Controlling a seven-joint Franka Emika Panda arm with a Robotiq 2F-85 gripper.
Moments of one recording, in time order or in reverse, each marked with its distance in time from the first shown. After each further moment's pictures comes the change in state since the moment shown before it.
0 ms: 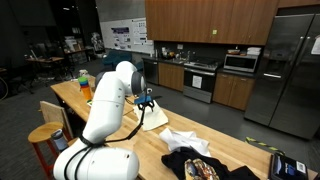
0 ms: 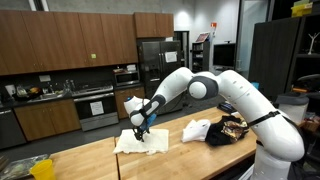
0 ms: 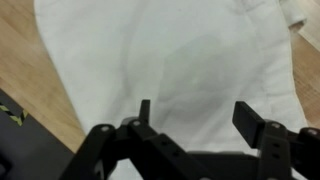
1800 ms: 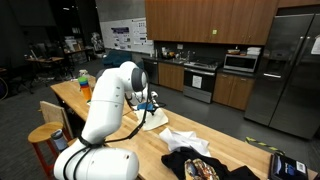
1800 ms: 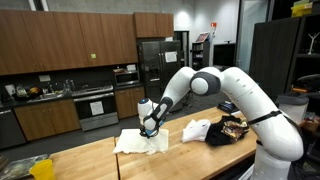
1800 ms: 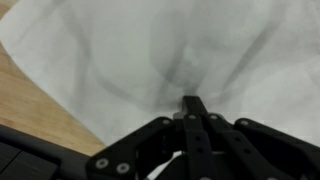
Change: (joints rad) arm -0.024 -0.063 -0.079 -0.258 0.019 0.453 0.284
